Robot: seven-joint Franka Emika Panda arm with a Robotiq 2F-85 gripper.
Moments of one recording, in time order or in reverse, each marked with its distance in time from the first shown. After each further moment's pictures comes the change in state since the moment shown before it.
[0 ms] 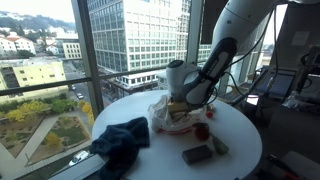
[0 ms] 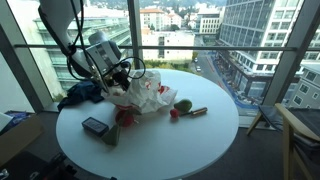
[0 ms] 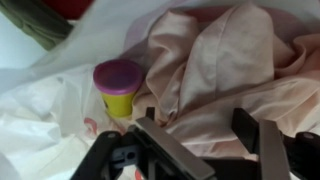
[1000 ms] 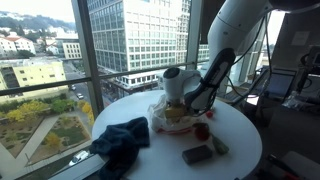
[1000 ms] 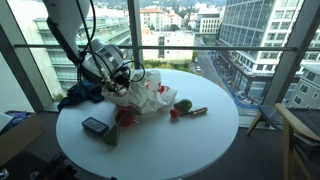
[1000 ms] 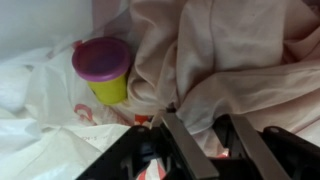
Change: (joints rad) arm 0.038 0.078 -0.044 0.072 -0.276 0.008 0.316
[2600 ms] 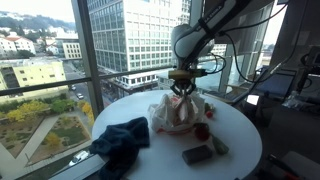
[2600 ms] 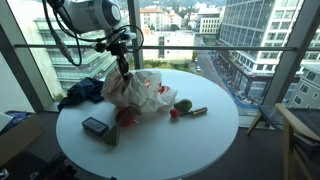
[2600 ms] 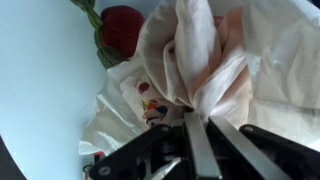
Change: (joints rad) arm -0.227 -0.331 0.240 -0.025 0.733 -0.426 -0.561
